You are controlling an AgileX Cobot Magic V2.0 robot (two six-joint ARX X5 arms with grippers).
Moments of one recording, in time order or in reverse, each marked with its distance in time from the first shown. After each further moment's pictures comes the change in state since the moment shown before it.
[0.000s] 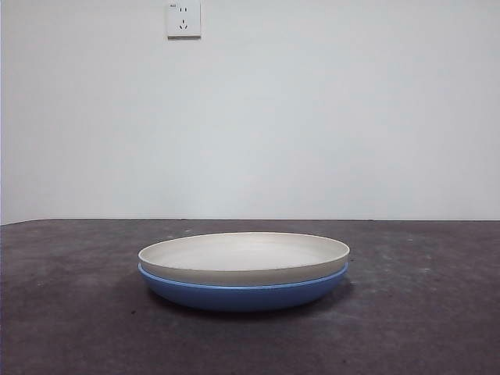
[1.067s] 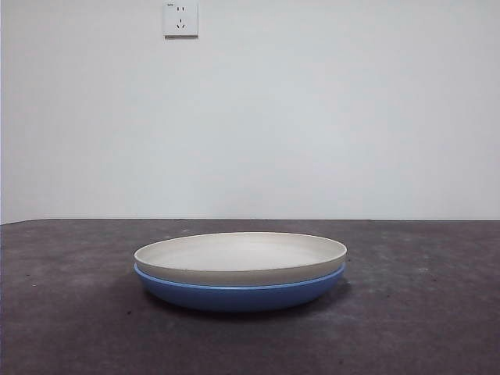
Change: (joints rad) left arm 0.359 -0.586 -1.209 0.960 -0.064 -0.065; right arm 0.000 0.000 0.000 0.000 0.000 0.000
